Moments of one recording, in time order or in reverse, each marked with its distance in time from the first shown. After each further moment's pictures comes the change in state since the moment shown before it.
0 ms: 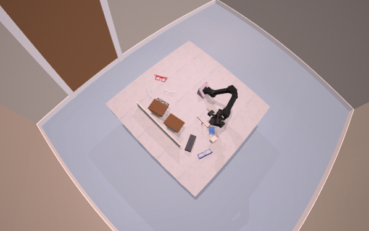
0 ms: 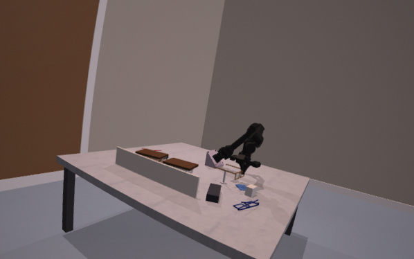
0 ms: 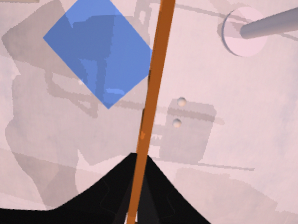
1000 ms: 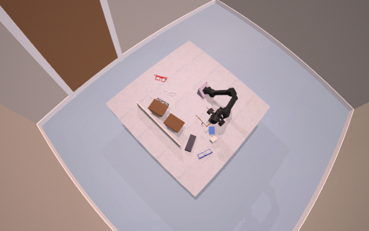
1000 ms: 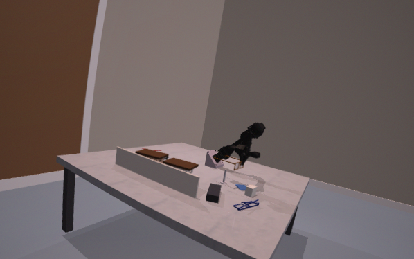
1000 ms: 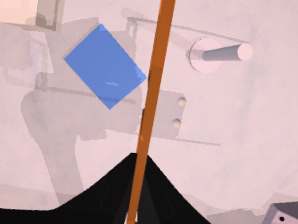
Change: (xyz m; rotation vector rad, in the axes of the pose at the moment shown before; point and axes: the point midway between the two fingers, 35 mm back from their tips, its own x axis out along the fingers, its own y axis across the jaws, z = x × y) arm -0.057 -0.009 0.018 -0.009 -0.010 -0.014
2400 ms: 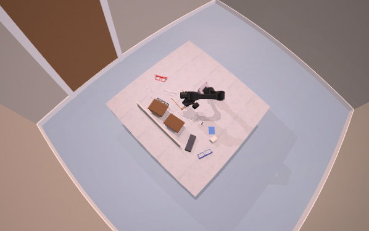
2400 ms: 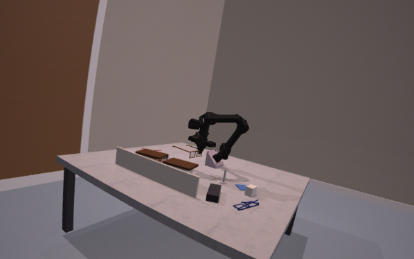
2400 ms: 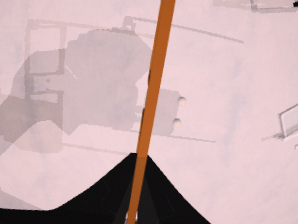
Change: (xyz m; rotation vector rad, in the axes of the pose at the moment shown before) arm -0.002 -0.276 0.065 0.016 0.009 -0.035
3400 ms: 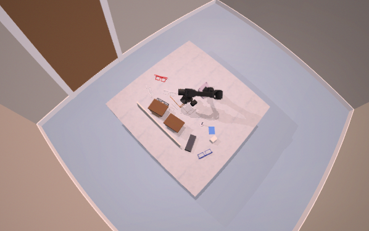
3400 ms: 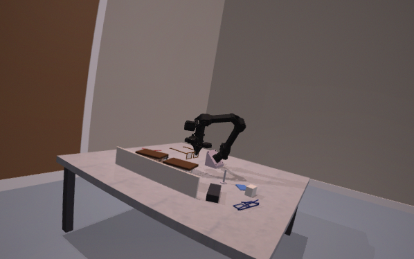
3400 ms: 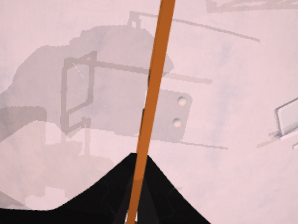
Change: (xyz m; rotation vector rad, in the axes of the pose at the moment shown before) arm 0.019 -0.035 -0.011 -0.012 0.006 0.024
